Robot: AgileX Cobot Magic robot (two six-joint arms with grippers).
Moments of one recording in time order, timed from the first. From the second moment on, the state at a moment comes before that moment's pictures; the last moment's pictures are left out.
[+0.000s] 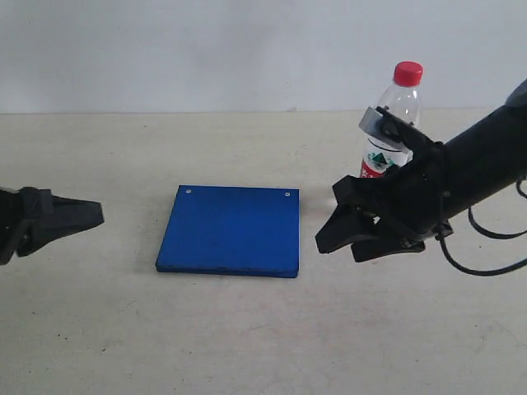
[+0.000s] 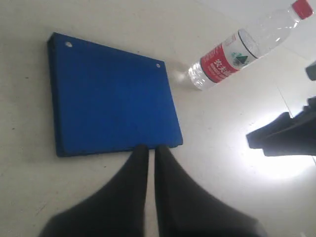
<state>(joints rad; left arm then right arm) 0.19 1.32 -0.41 -1.73 0.77 1.53 0.22 1.71 -0.93 0.96 0.87 -0.70</state>
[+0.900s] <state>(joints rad) 0.19 2.11 -0.79 -1.74 1.02 1.62 0.22 2.07 -1.14 1.21 0.79 -0.89</state>
